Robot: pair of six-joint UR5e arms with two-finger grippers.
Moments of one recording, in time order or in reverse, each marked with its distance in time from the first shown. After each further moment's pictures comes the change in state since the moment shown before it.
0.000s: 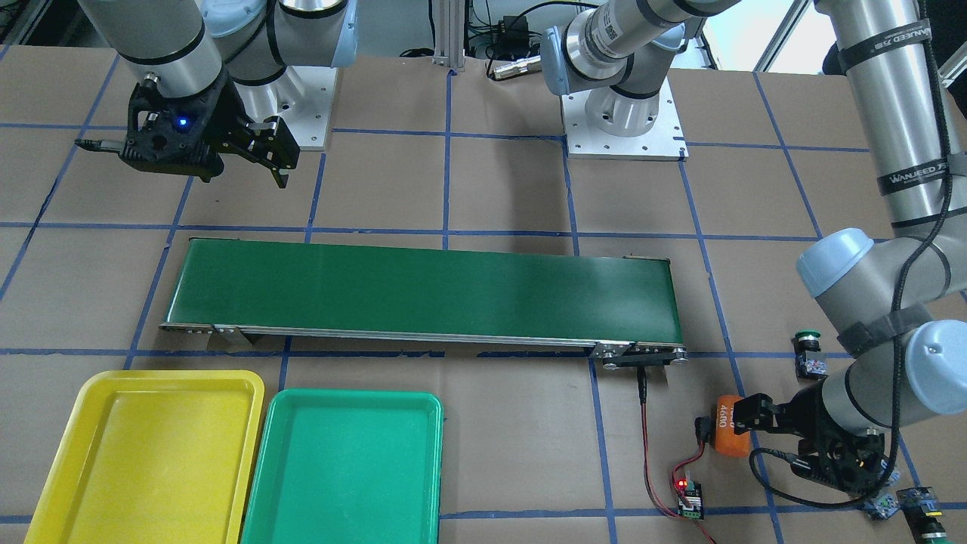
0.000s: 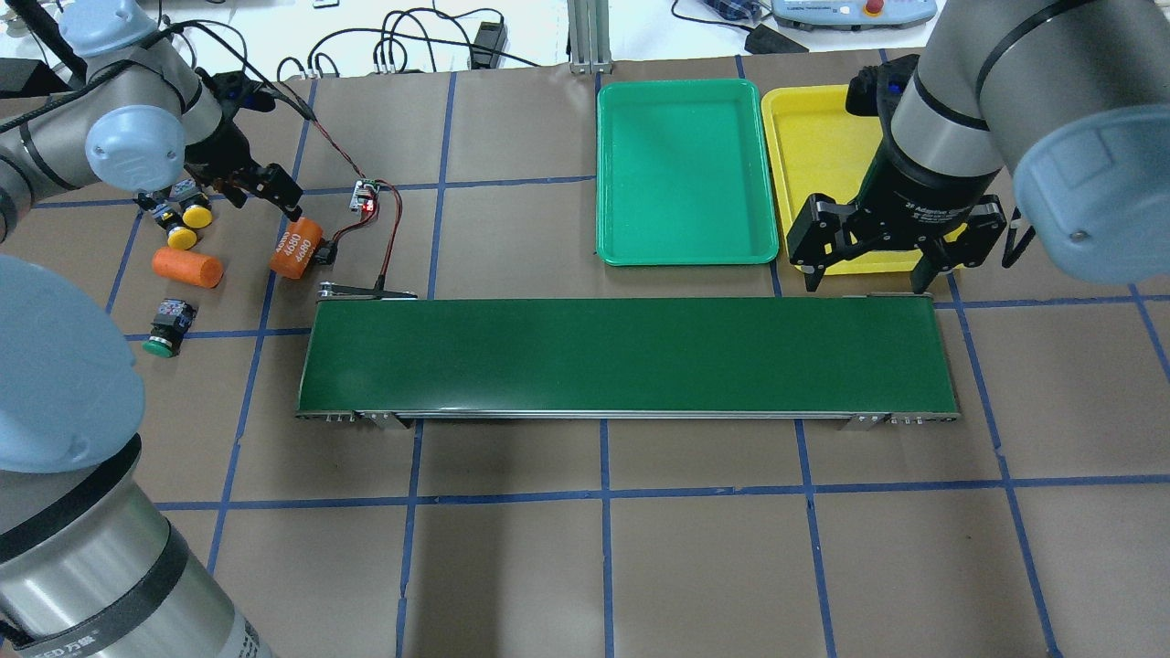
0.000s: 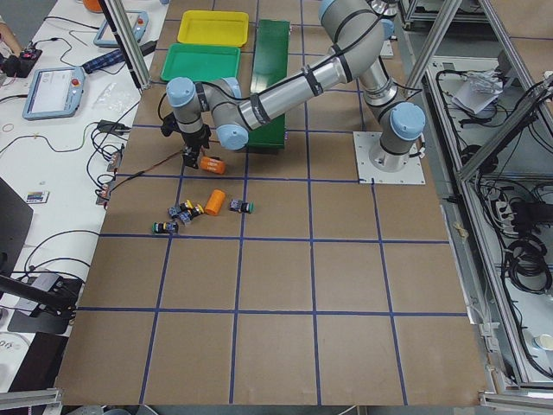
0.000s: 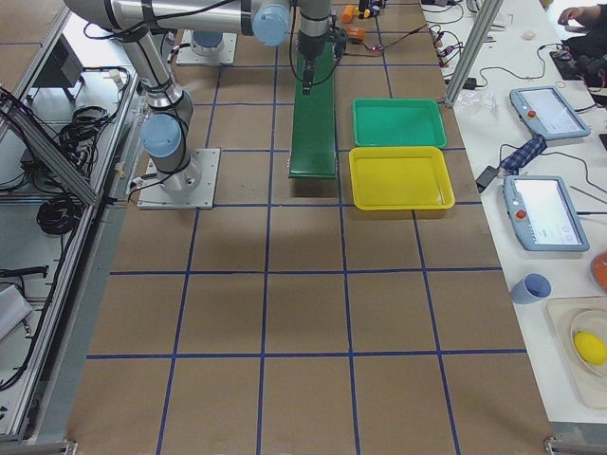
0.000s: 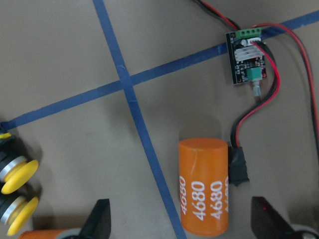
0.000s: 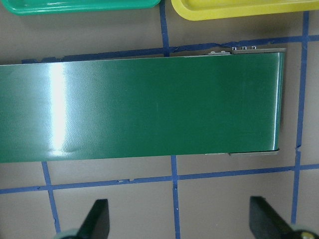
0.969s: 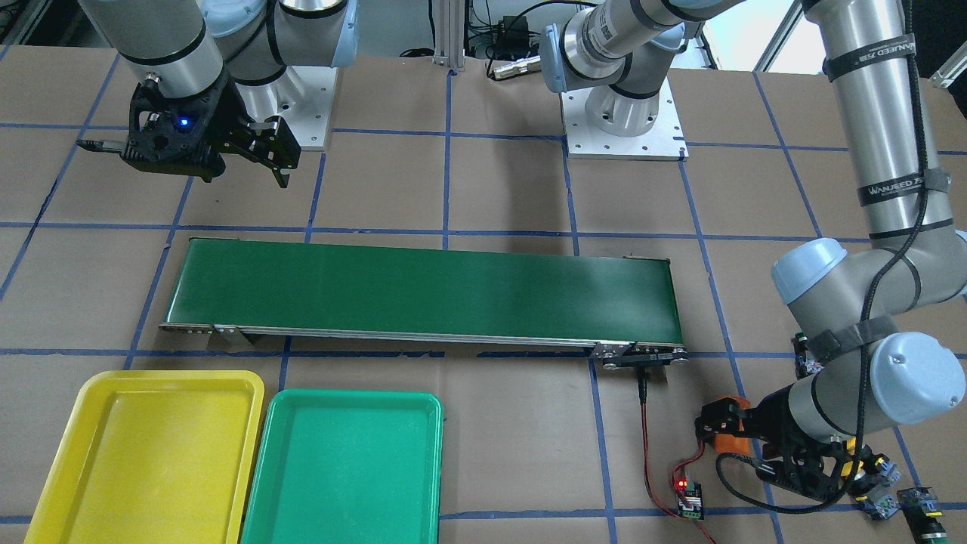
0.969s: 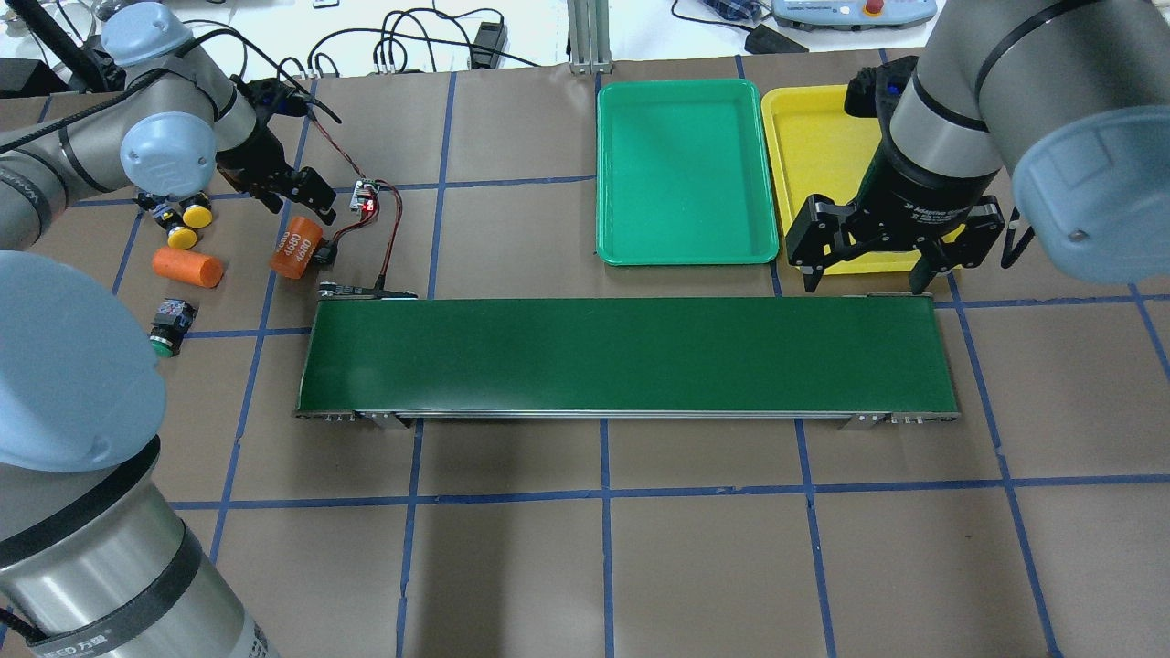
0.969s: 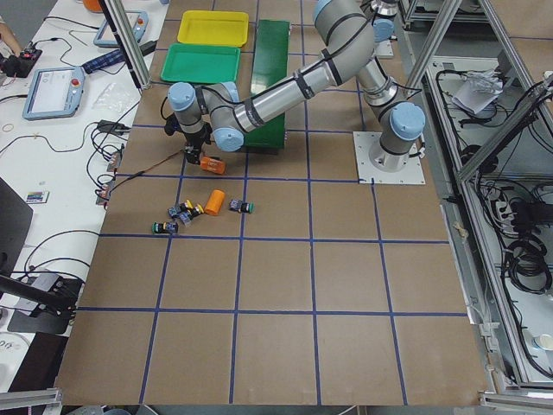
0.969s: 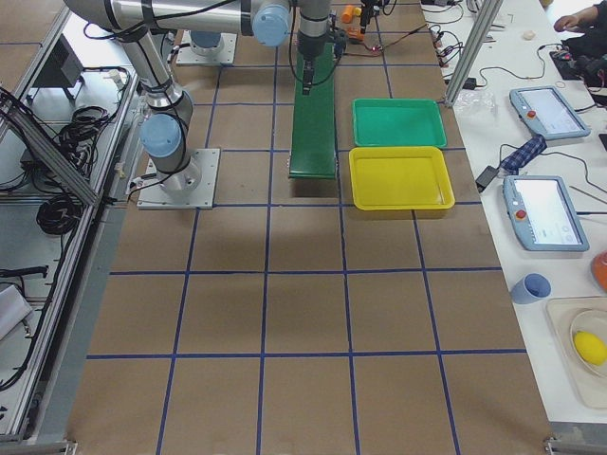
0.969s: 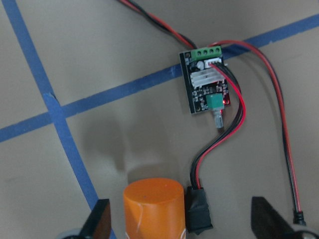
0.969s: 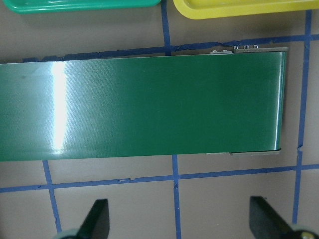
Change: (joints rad) left arm -0.030 -0.003 -0.013 -0.014 -0.052 -0.029; right arm 0.001 0.000 0.001 0.001 0.003 -0.002
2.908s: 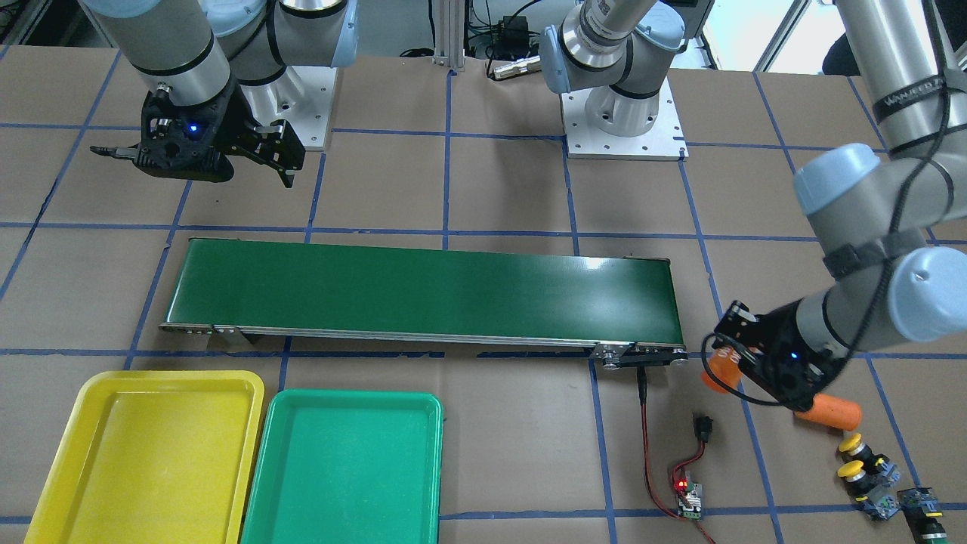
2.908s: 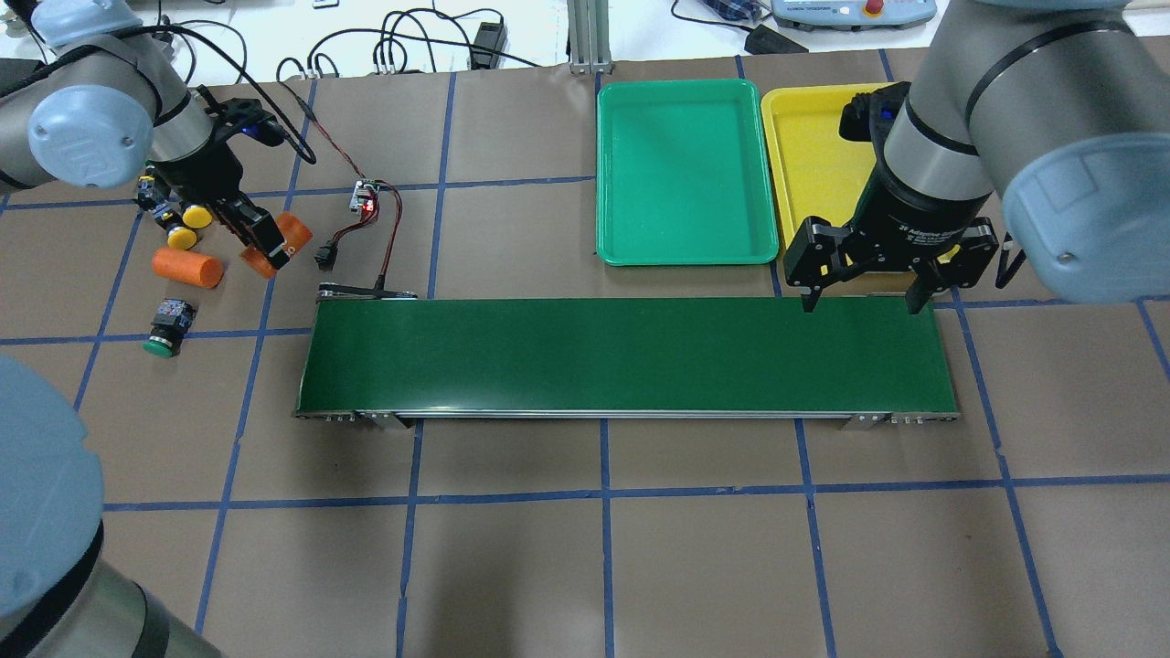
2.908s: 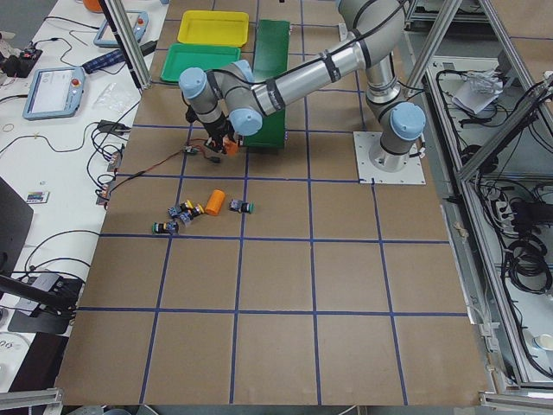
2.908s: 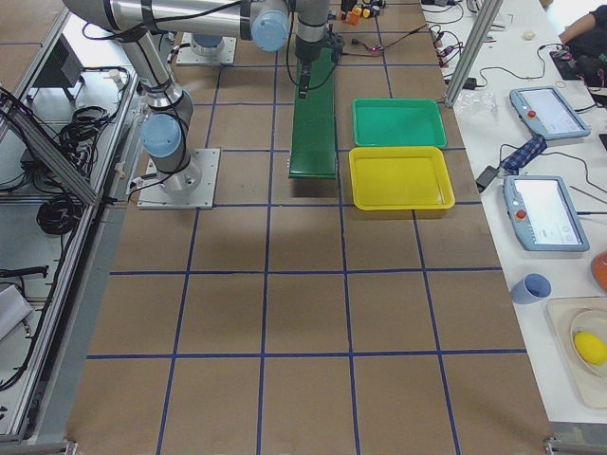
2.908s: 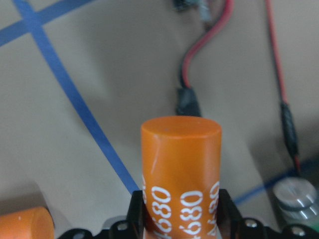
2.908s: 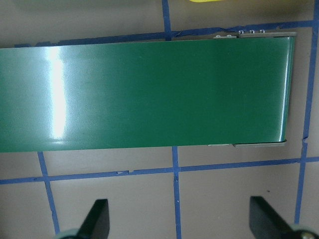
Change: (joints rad) left arm -0.013 0.243 -0.139 -0.269 0.073 0.399; right arm 0.000 -0.007 0.035 0.002 0.000 -0.003
